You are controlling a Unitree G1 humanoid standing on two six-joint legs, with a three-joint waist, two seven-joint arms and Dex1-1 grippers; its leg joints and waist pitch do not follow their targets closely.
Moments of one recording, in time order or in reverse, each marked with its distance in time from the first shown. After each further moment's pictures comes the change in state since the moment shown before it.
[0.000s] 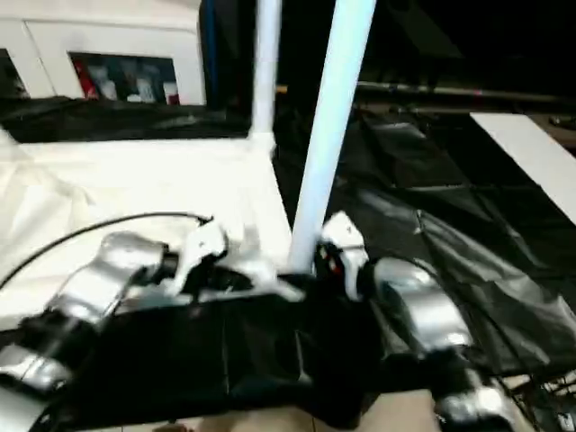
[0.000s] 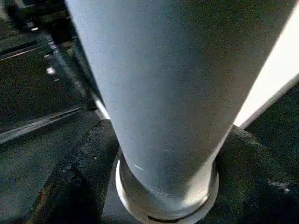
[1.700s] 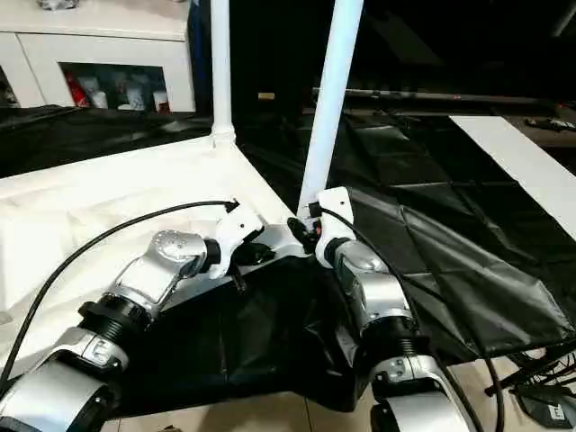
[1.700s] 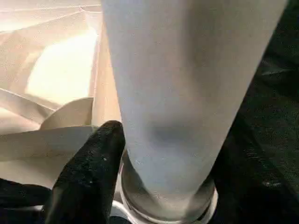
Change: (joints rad) left arm -0.126 -0.227 0.040 0.223 0.128 0.053 0.430; right arm -0.189 0.327 -0.192 0.333 -0.069 -0.030 -0.655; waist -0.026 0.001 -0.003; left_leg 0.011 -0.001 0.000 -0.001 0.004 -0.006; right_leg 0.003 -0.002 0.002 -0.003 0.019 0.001
